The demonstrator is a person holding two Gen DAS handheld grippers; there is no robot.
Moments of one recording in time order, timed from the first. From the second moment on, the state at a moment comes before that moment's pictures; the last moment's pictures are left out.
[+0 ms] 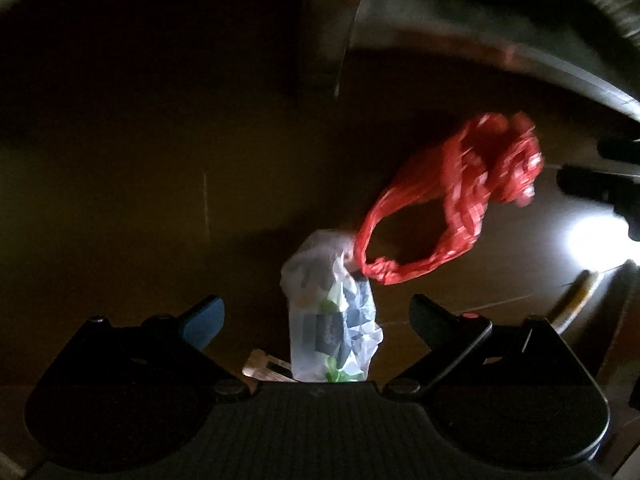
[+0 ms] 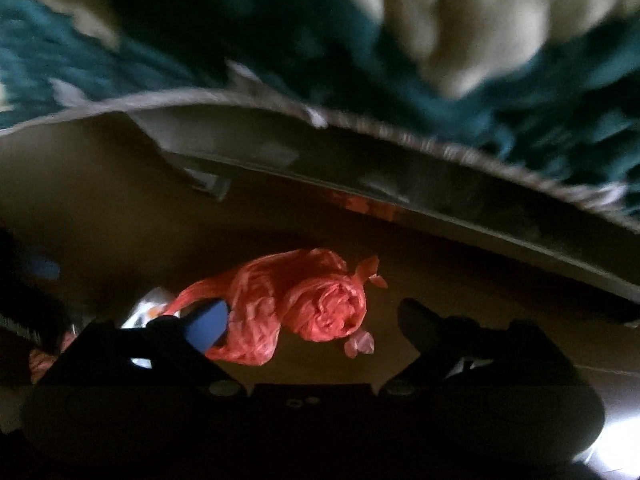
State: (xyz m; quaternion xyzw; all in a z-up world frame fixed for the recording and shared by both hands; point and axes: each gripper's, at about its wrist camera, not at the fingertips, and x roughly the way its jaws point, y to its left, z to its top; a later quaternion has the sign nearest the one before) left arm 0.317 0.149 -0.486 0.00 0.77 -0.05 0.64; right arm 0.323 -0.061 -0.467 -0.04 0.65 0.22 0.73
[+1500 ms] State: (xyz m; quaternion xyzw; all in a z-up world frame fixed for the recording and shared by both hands) left arm 0.304 0.178 -0.474 -0.08 0.77 0.04 0.63; right arm 0.316 -0.085 -0.444 0.00 0.69 0.17 0.71
